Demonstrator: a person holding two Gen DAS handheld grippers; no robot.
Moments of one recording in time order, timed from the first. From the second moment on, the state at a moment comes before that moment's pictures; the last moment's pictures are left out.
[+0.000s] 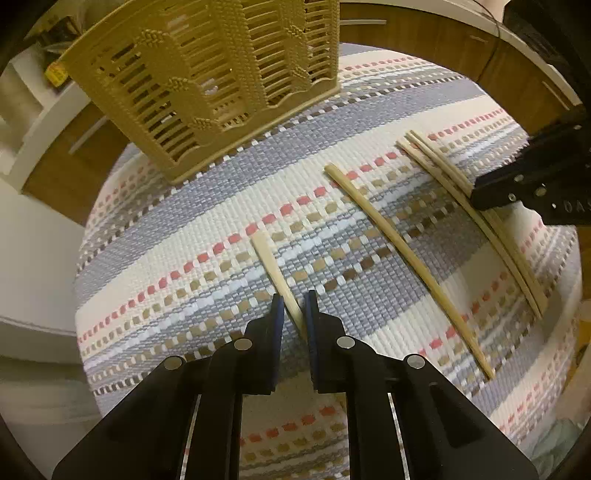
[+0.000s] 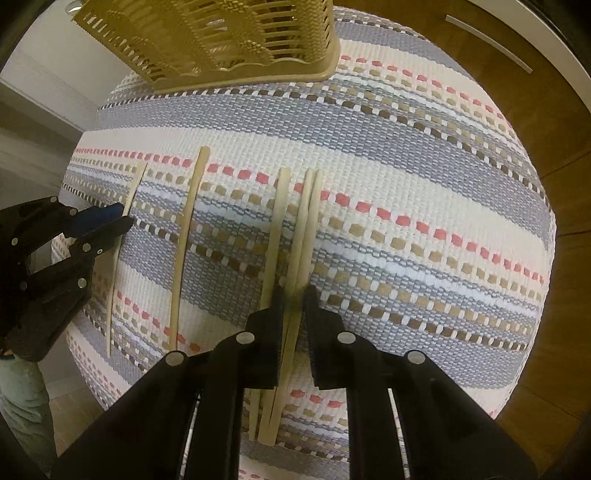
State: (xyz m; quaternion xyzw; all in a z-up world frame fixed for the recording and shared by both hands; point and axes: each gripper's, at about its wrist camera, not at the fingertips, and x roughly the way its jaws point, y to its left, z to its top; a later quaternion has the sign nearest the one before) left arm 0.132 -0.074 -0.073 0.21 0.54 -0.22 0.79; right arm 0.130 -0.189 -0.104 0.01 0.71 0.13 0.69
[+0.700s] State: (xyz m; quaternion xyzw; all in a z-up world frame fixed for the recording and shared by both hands) left arm 0.150 -0.078 -0.065 0.20 0.57 -0.20 0.77; right arm 0.144 -0.170 -0.108 -0.05 0.71 0.12 0.69
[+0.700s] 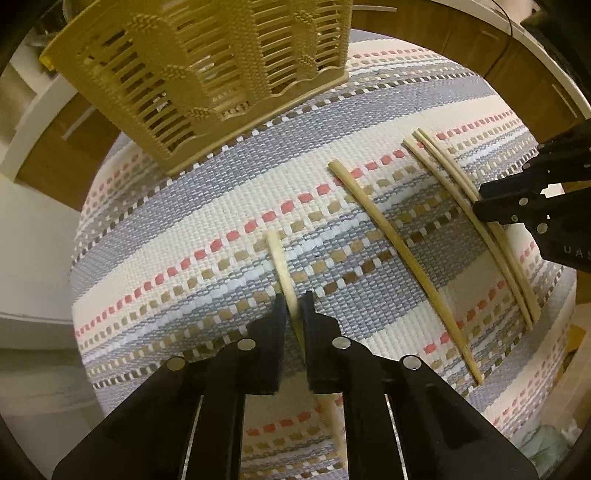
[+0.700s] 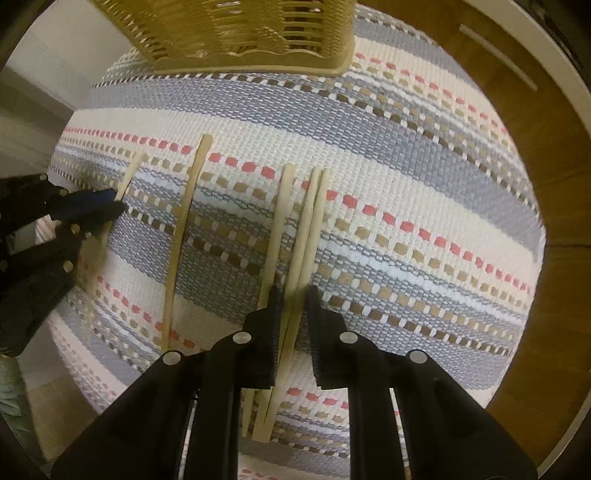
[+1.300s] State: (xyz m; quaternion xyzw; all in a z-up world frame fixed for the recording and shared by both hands) left arm 0.101 -0.022 0.075 0.04 0.37 -0.24 0.90; right arm 0.102 -0.184 -0.022 -0.02 0.56 0.19 0.81
